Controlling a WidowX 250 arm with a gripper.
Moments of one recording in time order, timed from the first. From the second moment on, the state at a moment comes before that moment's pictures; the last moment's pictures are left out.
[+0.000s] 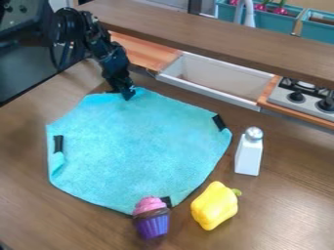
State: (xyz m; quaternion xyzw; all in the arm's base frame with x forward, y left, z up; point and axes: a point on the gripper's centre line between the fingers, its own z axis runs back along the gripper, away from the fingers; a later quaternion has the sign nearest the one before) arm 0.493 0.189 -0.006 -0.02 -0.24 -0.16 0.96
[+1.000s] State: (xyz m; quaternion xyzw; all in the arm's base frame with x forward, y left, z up) arm 0.470 0.187 0.011 -0.05 -0.25 -0.14 0.96
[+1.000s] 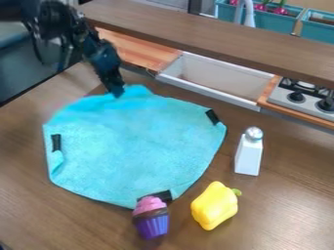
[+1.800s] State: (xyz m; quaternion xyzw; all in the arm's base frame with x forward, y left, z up) arm 0.390 0.092 0.042 -0.03 -0.29 -0.25 0.92
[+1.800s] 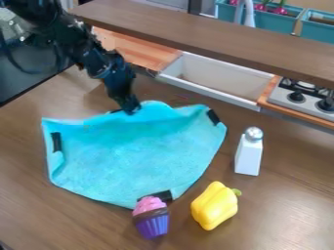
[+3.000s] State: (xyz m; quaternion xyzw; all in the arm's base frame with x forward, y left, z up) arm 0.308 -0.001 0.027 0.00 -0.30 -0.31 0.90
